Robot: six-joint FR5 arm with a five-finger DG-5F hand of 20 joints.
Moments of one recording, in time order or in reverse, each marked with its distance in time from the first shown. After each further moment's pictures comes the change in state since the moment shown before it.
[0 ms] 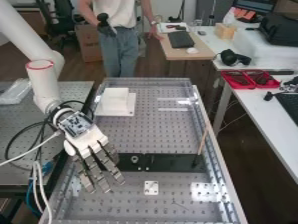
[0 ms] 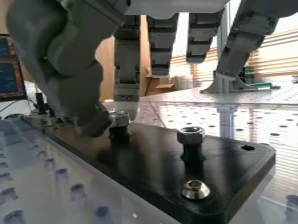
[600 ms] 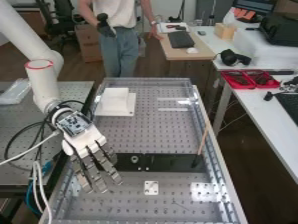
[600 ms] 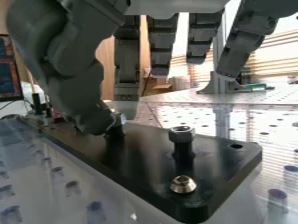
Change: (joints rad) arm 0.008 0.005 -0.010 0.006 0.021 -0.004
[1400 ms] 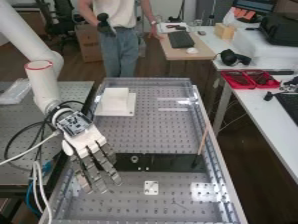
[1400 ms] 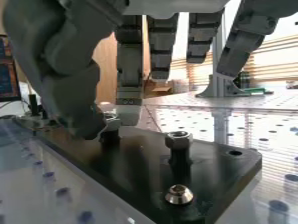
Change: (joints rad) arm -0.006 -0.004 0.001 0.027 0.001 -0.033
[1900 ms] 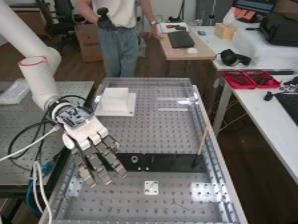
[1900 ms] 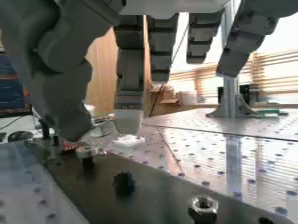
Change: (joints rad) arm -0.012 0.060 -0.013 0.064 -0.049 -0.092
